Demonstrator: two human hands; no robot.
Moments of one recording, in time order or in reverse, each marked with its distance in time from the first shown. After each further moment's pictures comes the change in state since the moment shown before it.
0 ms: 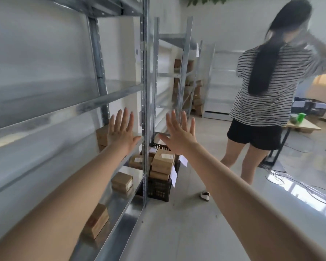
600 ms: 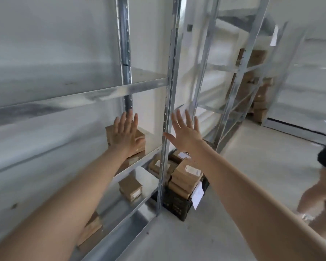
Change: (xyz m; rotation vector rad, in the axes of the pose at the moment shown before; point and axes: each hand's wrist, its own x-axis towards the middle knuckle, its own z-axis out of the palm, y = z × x) left_hand 0.199 0.047 0.116 0.097 -0.125 -0.312; right_hand 0.291 0.099 0.098 -0.020 -0.063 -0.353
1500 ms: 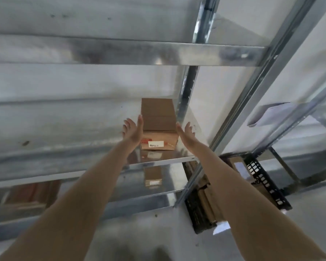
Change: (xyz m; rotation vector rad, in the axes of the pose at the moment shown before) left_hand 0.135 -0.008 0.189 -1.022 -0.097 -1.112; right_hand 0.272 -0.043 0.187 0.916 -0.655 -0.225
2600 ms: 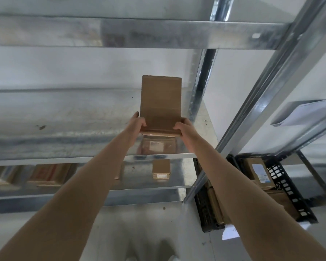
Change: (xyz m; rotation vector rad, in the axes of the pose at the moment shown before) left_hand -0.025 0.009 -0.010 -0.507 -0.099 -0.100; right_hand 0.032 0.010 0.015 0.566 -0.159 -0.045
